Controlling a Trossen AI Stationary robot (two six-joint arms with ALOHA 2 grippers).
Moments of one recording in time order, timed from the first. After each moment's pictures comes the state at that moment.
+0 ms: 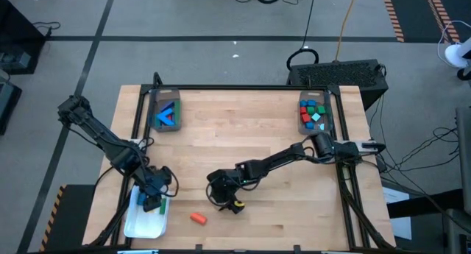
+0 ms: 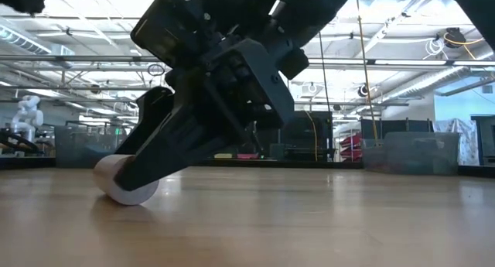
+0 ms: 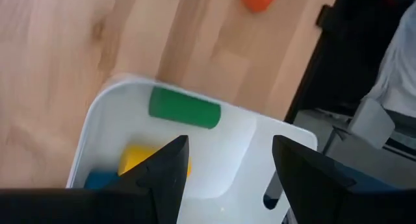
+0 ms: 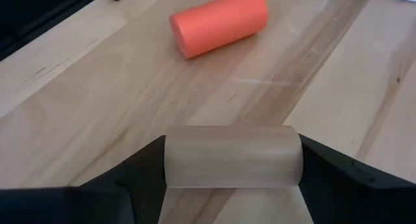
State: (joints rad) left arm -0.69 1.06 0.77 -0.83 0.26 -1.13; right arm 0.22 2.31 1.58 -0.03 -0.35 -0.30
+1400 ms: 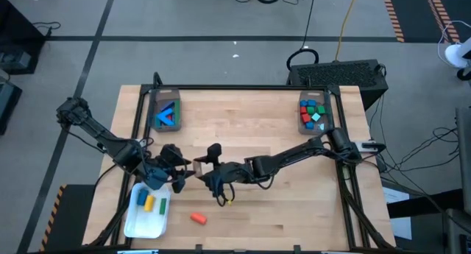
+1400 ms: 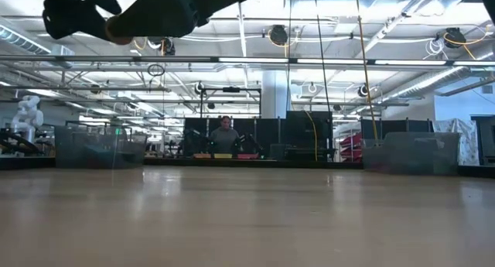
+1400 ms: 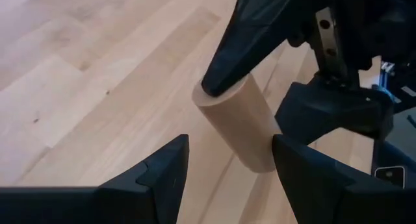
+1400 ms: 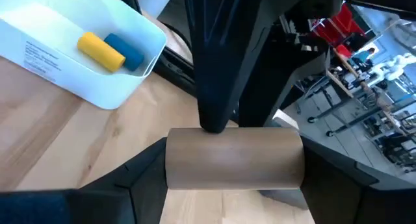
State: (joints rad) left arm -0.61 1.08 0.84 -0.63 -0.57 -1.04; right arm 0.26 2.11 1.58 0.22 0.43 -0.53
